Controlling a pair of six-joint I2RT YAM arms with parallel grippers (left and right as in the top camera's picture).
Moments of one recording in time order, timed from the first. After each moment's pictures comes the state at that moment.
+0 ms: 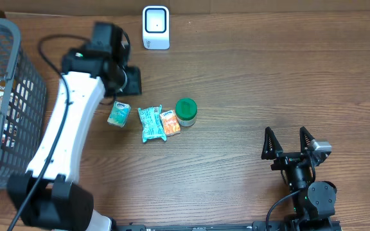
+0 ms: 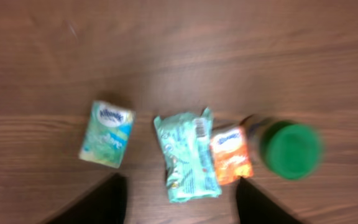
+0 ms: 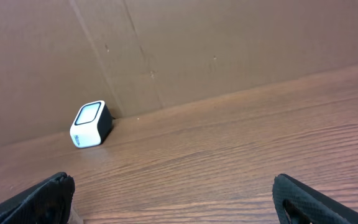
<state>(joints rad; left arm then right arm) -0.15 1.70 1.65 -1.15 0.08 -0.22 0.13 0.01 0.02 -0.03 0.03 0.29</state>
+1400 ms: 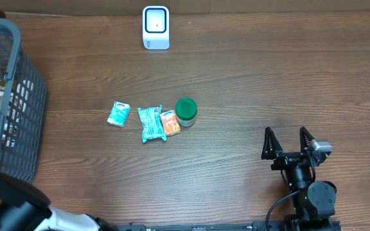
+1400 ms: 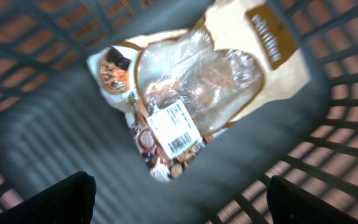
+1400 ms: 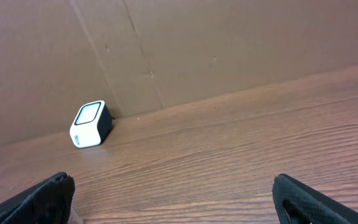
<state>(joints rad) 0.88 1.81 1.66 -0.98 0.09 -0.10 0.13 0.01 0.02 -0.03 0.03 0.29</state>
